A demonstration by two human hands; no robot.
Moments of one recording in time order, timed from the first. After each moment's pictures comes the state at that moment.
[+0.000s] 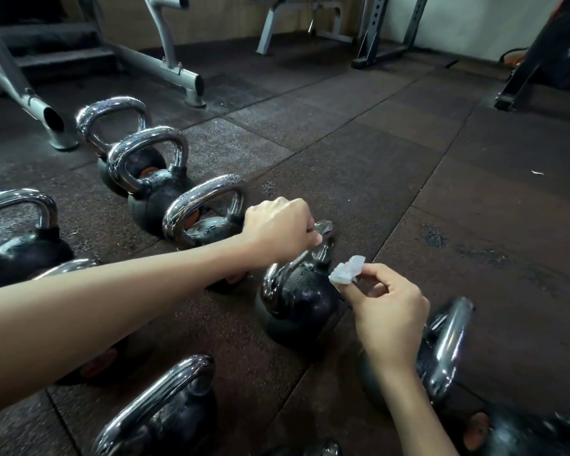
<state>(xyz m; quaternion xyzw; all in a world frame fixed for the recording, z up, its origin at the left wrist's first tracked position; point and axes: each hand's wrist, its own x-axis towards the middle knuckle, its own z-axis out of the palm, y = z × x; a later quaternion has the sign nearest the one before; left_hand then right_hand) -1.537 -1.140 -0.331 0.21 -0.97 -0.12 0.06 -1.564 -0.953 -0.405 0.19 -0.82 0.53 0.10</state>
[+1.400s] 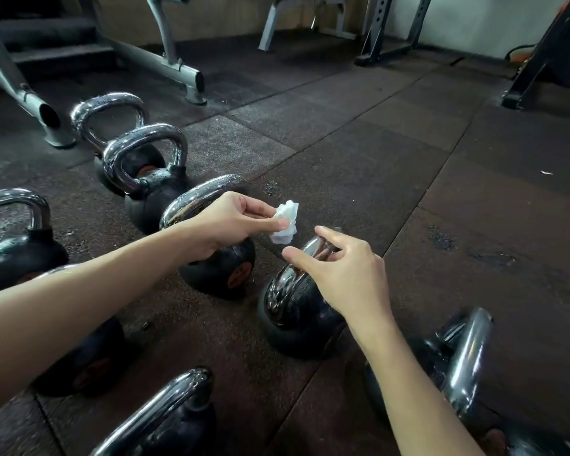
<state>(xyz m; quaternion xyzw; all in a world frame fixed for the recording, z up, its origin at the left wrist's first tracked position) -1.511 -1.213 -0.352 0.24 -0.78 -0.58 0.06 -1.567 -1.014 -0.356 0.21 -0.89 0.40 -0.10</state>
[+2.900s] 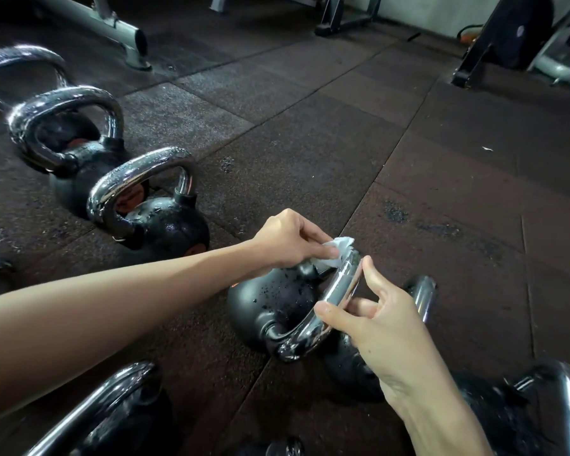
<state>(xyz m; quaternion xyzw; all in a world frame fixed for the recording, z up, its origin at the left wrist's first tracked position) -1.588 -1.106 -0.405 0.14 -0.82 -0.55 -0.02 -1.540 -0.913 -0.349 0.05 -0.77 0.58 -0.27</state>
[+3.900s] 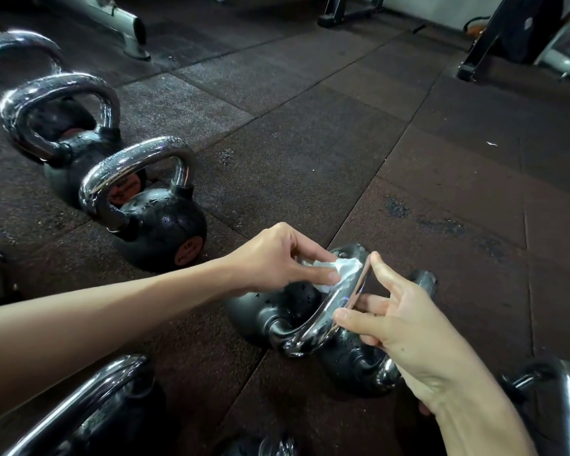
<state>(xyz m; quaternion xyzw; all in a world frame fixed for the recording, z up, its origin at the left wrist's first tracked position) -1.543 -1.099 -0.396 0.04 -0.82 -0.57 -0.04 -1.562 -0.888 -0.353 0.07 -0.72 0.59 -0.35</state>
